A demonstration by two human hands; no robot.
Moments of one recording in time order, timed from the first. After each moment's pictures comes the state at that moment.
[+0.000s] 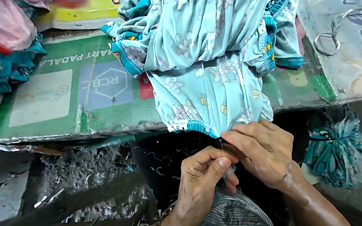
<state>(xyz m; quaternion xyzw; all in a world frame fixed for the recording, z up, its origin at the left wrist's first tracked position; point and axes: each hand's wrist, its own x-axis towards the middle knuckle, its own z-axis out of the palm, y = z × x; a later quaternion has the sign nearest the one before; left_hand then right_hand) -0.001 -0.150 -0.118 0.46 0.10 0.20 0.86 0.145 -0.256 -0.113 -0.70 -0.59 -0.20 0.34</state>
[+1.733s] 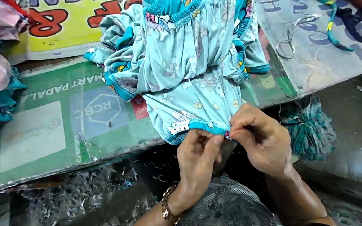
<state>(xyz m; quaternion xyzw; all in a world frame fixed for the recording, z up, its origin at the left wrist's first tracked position) 0.040 -0.122 -0.099 0.58 0.08 0.30 0.75 0.145 -0.241 -0.065 -0.68 -0.46 0.01 0.57</state>
